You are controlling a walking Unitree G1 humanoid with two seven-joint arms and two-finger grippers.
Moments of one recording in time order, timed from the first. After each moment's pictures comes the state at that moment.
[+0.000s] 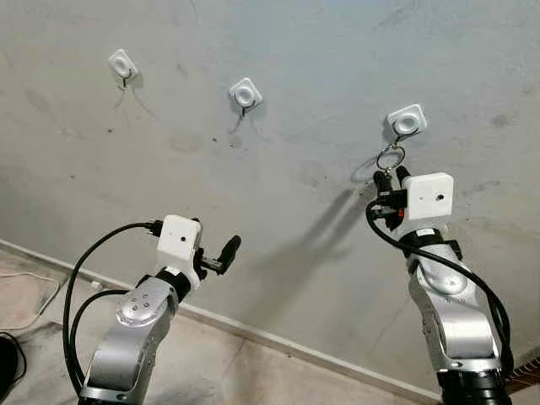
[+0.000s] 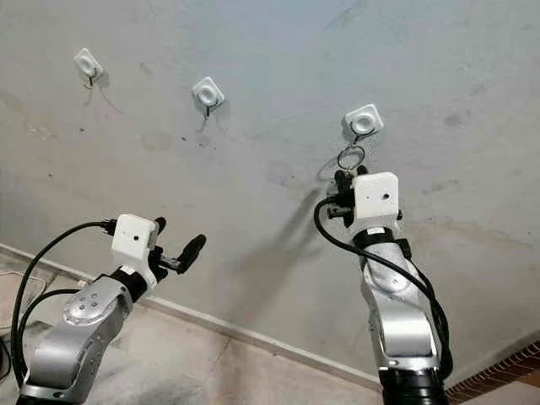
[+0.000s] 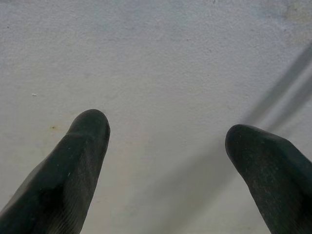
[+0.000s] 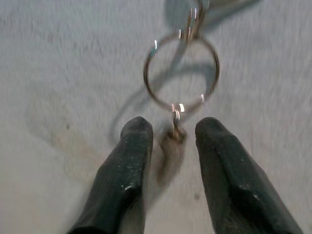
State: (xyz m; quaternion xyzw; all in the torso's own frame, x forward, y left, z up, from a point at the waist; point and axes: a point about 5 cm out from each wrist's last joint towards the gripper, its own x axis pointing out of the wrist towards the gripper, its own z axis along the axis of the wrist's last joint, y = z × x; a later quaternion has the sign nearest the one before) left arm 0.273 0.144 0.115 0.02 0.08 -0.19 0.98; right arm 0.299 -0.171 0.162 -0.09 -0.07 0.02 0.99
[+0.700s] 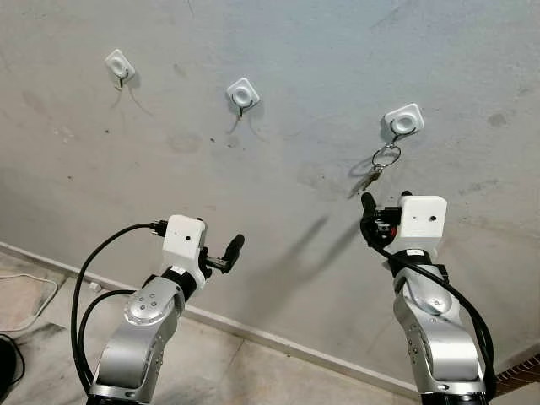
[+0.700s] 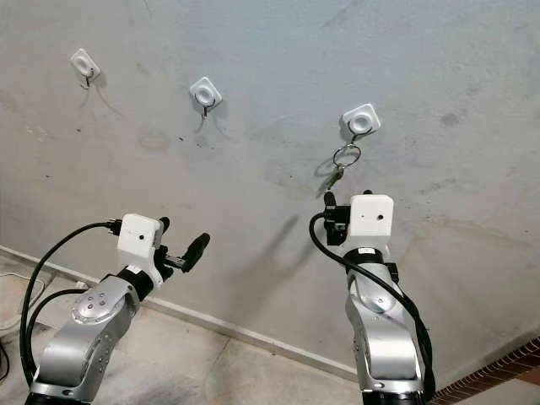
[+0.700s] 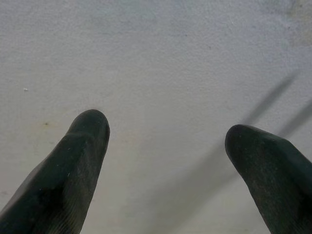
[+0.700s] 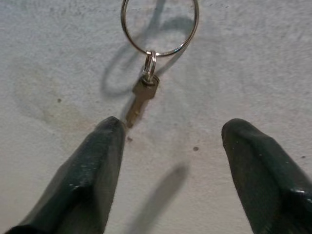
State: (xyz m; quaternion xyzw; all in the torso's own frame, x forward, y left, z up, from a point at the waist) left arm 0.275 0.138 0.110 0.01 0.09 -0.18 0.98; right arm 0.287 -0.162 0.149 -0.04 -0.03 -0.02 1.00
